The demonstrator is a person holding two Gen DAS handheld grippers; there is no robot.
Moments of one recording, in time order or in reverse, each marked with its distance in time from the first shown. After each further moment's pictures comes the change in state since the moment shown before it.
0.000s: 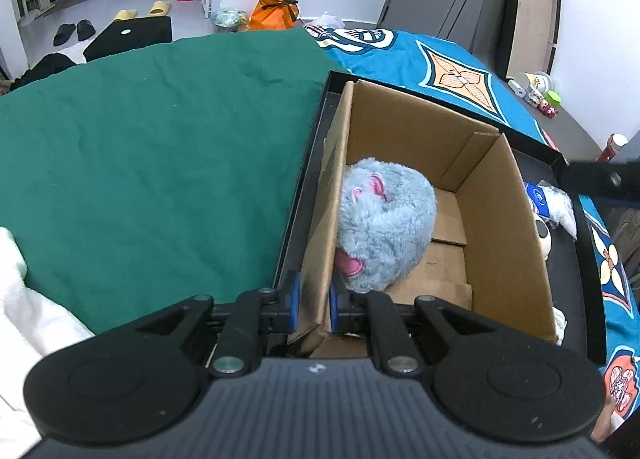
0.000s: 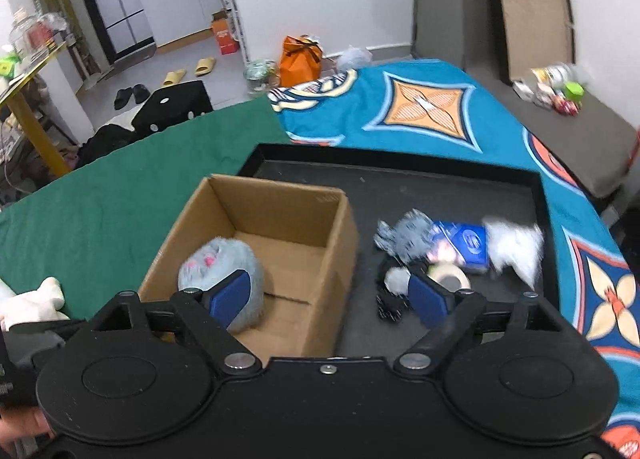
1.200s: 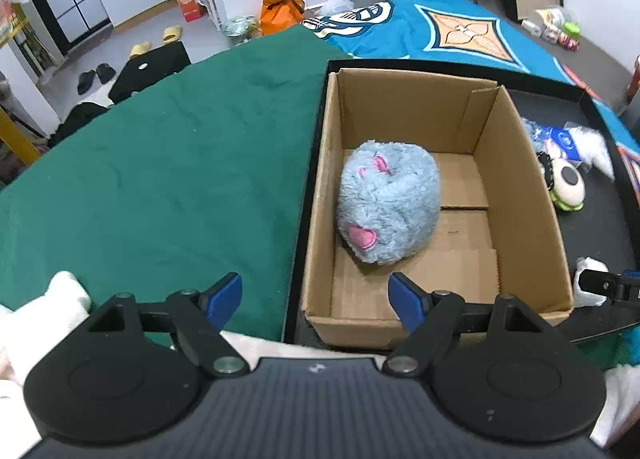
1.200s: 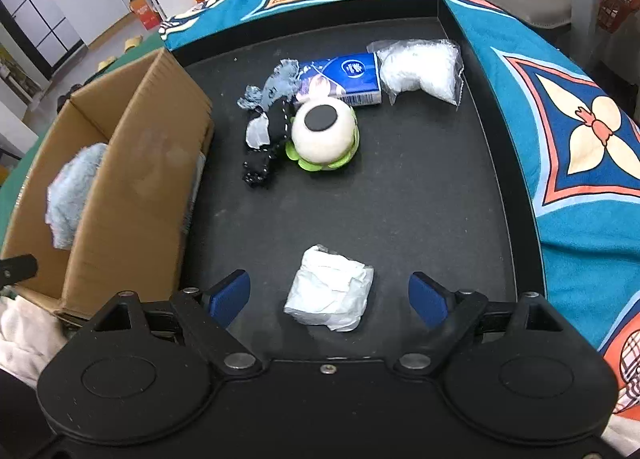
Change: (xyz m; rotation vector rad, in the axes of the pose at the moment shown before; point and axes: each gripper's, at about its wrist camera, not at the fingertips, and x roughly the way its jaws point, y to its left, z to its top) left arm -0.005 -0.048 0.005 0.197 0.058 0.241; right arm 0.059 -0.091 -0.096 0.217 0.161 -0.055
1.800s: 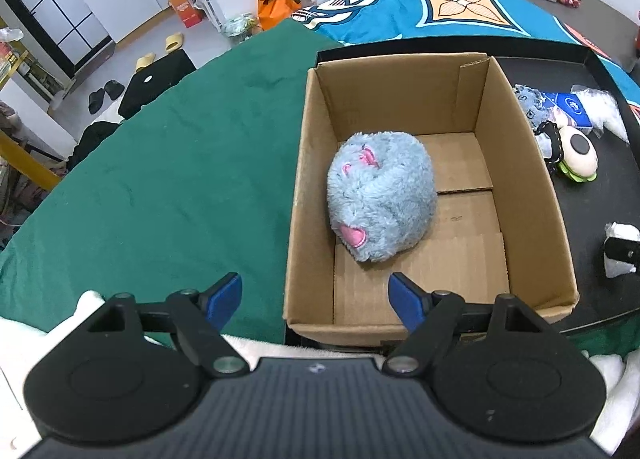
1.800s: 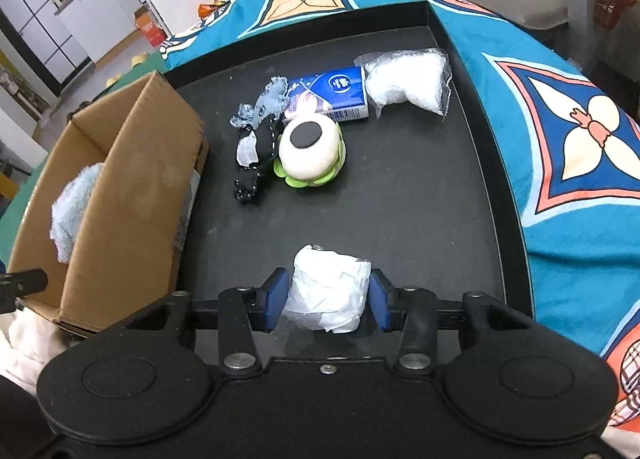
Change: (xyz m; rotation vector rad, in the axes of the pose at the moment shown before) left arm 0.000 -0.027 0.008 0.099 0.045 0.095; right arm -0.010 -0.018 0.003 0.029 -0.044 0.058
